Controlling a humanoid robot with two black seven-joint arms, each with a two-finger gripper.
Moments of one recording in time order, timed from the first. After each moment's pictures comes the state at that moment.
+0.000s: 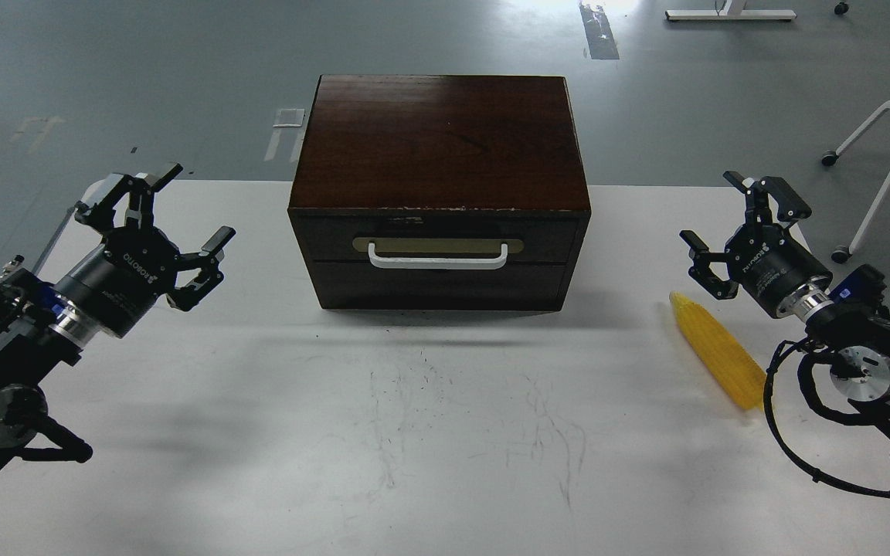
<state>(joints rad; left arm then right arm) -0.33 0.71 -0.79 -1.22 0.25 -0.46 -0.49 0.68 -0.53 0.32 0.70 0.05 0.49 0.49</state>
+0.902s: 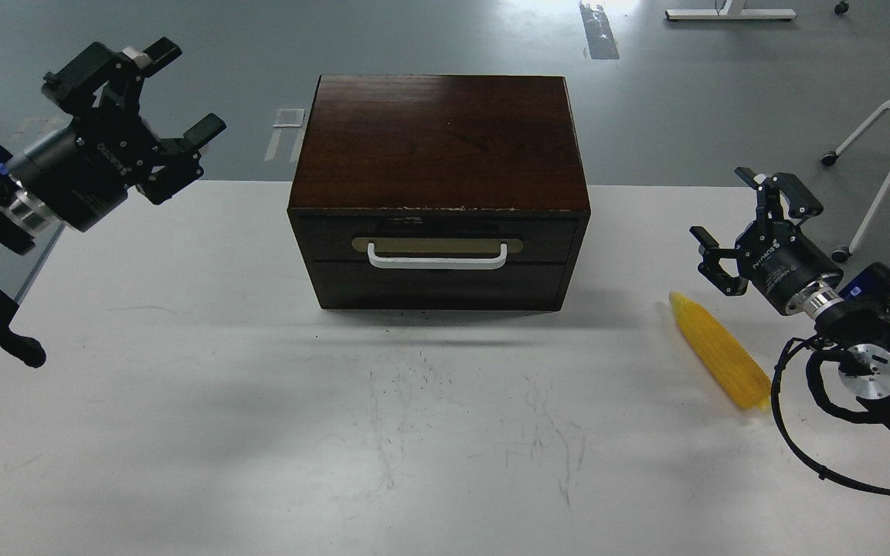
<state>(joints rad) -0.64 0.82 -0.82 -1.29 0.63 -0.49 -0.49 0.68 -0.55 0.33 0.70 0.05 0.49 0.49</state>
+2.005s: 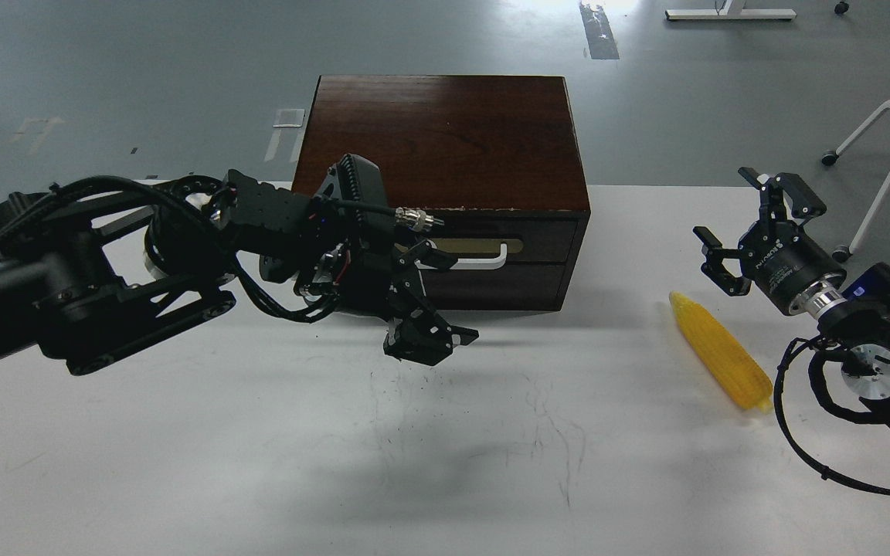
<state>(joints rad) -1.07 0.48 -0.35 -1.47 2.18 -0.49 -0.49 0.68 -0.55 0.33 0.69 0.05 0.49 0.49</state>
